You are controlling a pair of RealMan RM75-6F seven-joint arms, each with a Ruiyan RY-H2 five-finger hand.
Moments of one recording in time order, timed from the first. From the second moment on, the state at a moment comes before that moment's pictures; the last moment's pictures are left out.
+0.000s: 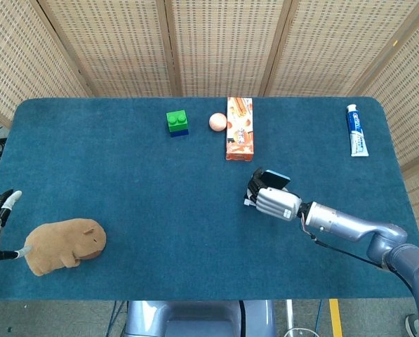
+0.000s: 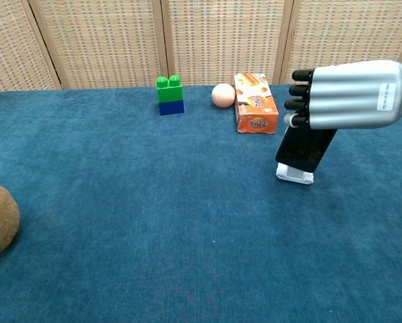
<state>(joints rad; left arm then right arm) -0.16 -0.91 -0.03 -1.83 1.30 1.26 0.05 0.88 -1.43 -0.05 -0.84 -2.13 1.23 -0.63</state>
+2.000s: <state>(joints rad) -0.17 -0.90 -0.02 -1.83 1.31 1.24 0.04 0.85 -1.42 -0.06 -0.97 -1.99 1.12 -0.81</state>
